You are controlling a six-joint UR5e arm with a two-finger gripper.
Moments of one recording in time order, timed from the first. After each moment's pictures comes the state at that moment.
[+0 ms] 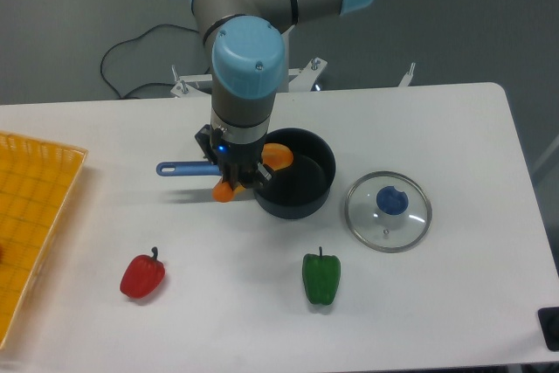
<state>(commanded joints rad) 2.33 -1.85 -1.49 -1.38 1.41 0.91</state>
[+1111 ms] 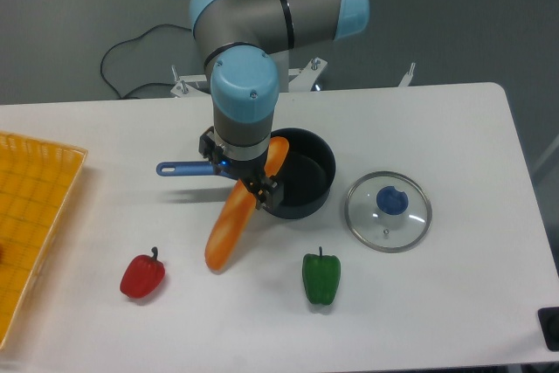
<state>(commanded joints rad) 2.34 -1.85 -1.54 -1.37 1.49 1.01</state>
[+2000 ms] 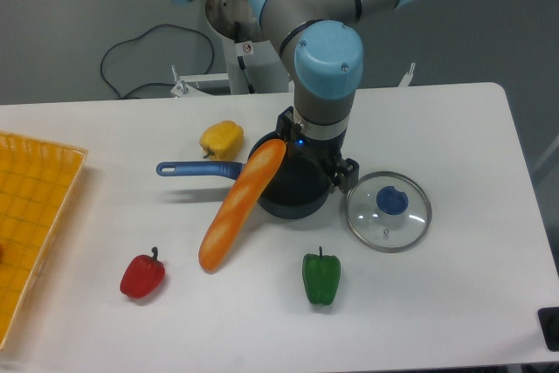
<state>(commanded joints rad) 2.42 -1.85 -1.56 -1.38 1.56 1.02</state>
